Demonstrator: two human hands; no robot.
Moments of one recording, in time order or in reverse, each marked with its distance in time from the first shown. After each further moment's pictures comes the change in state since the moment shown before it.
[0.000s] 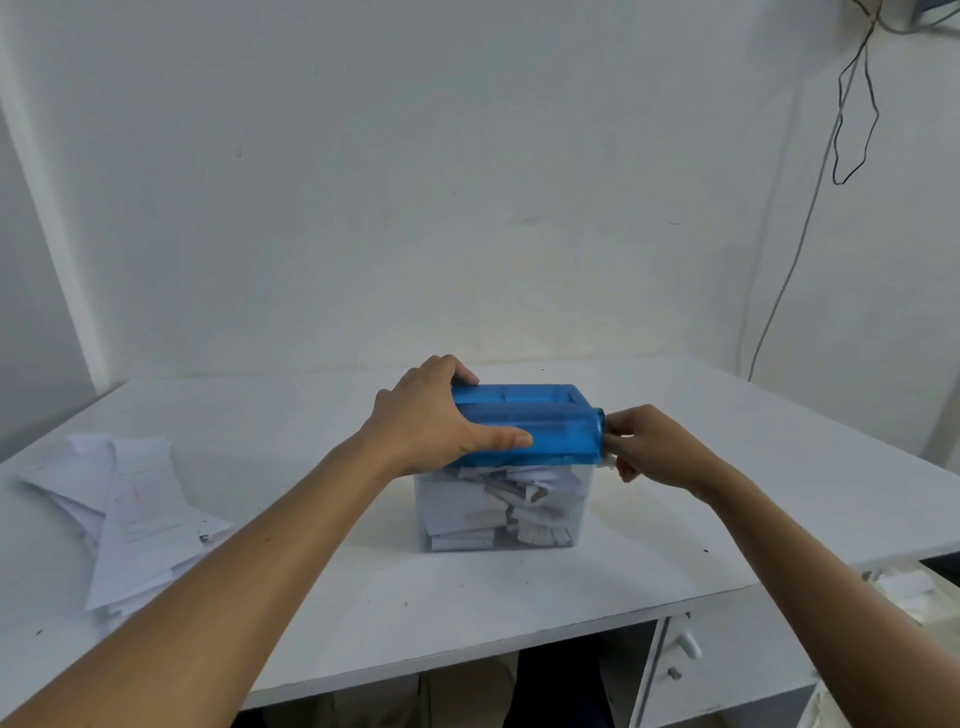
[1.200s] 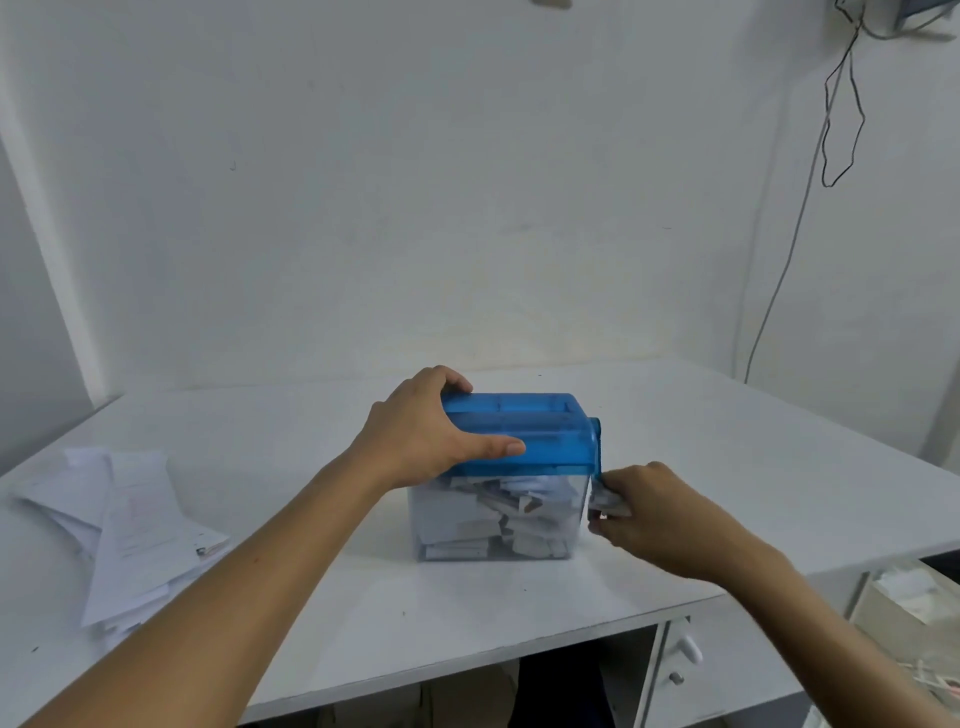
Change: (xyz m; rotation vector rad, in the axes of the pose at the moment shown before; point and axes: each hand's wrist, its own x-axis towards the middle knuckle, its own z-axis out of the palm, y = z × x) left_hand -0.001 -0.006 0.002 -0.081 0.036 0.051; right_hand -0.063 -0.002 0.022 -0.319 0.005 -0.154
